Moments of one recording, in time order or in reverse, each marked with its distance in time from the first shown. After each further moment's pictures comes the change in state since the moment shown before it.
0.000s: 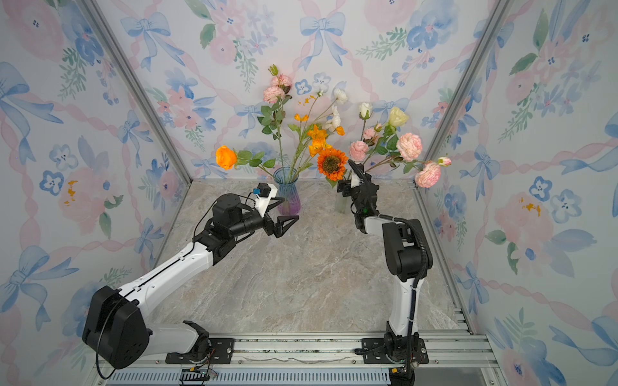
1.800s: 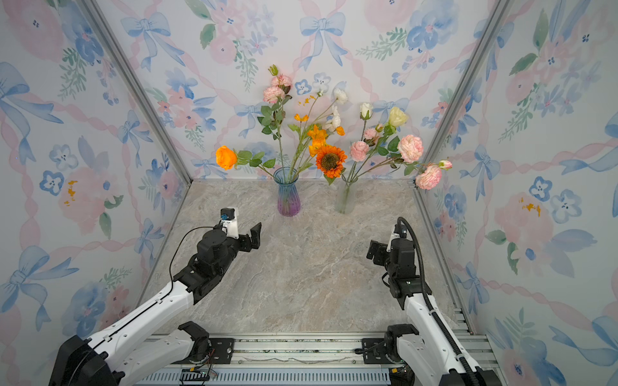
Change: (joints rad) left arm -0.023 -0.378 -0.471 -0.039 -0.936 -0.139; right arm -0.121 -1.163 -0.797 -1.001 0.126 0.267
